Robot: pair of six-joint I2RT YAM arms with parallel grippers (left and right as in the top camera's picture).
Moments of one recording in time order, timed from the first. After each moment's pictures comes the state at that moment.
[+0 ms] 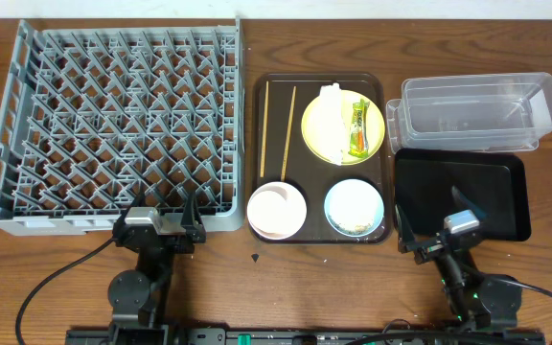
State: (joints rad) left arm -0.04 0.01 0.03 -0.06 0.03 -0.19; right arm 0.01 0.02 0.04 -0.04 -0.30 -0.07
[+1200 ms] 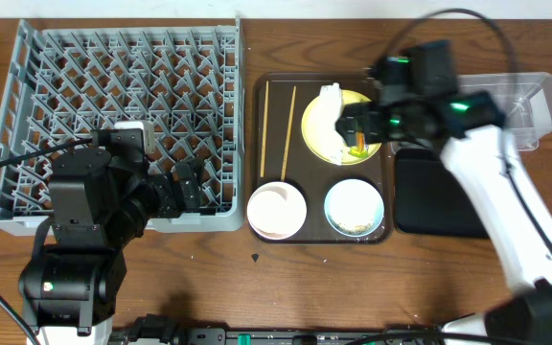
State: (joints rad) left arm -0.04 0.87 1.12 -0.92 0.24 -0.20; right arm 0.32 1.65 1.50 -0.88 -0.22 0.17
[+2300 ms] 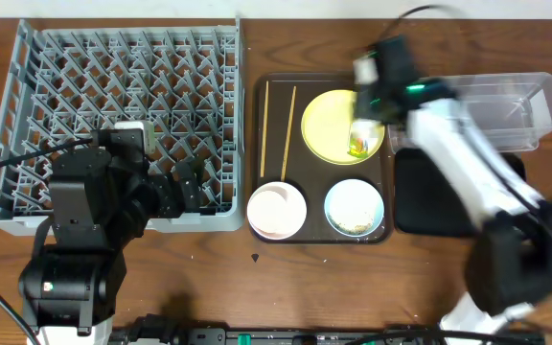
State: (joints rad) left arm -0.04 0.87 1.12 -0.92 0.24 -0.20; right arm 0.23 1.79 1.52 -0.72 0.06 0.49
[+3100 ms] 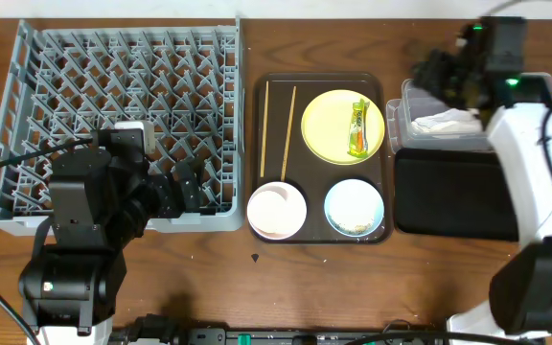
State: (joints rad) left arm -0.04 0.87 1.12 -0.92 0.24 -0.20; right arm 0.04 1.72 1.52 -0.66 -0.23 0.44
